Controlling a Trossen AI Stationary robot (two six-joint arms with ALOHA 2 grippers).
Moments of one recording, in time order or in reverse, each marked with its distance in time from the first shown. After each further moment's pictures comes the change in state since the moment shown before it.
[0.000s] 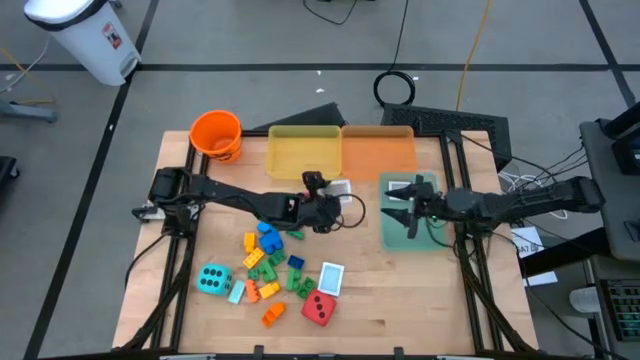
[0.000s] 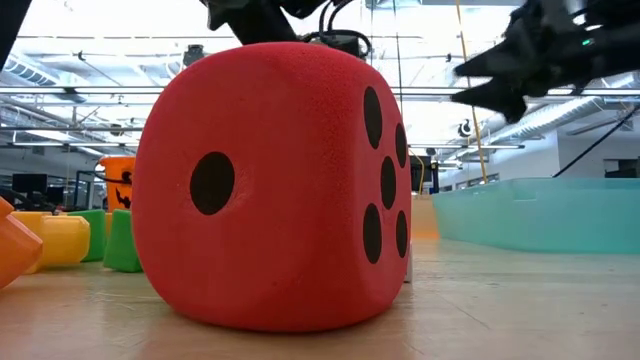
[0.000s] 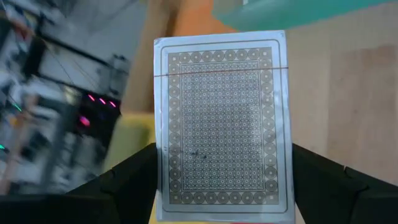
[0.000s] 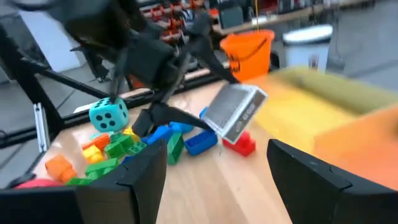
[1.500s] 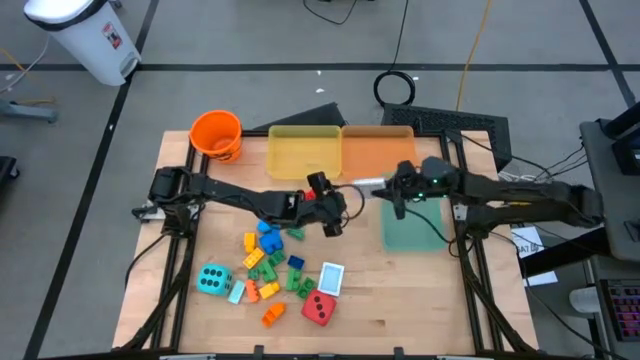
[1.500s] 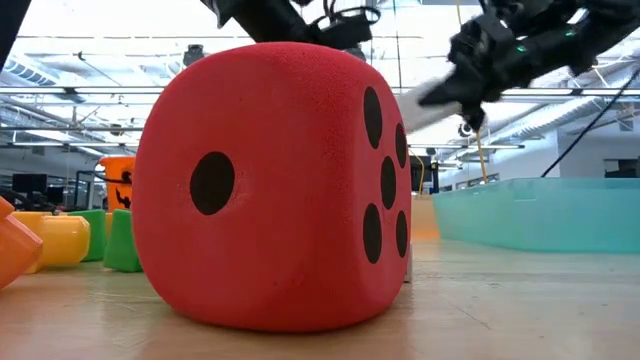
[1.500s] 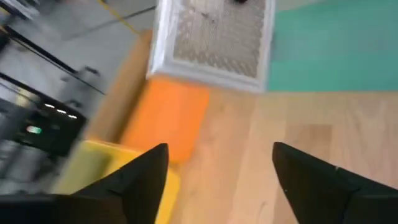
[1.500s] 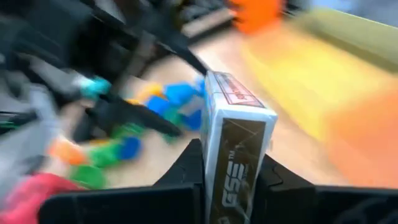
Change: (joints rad) left arm 0.025 -0.004 0.002 0.130 0.169 -0.183; right arm -0.349 0.226 0.249 -0.276 -0.424 0.011
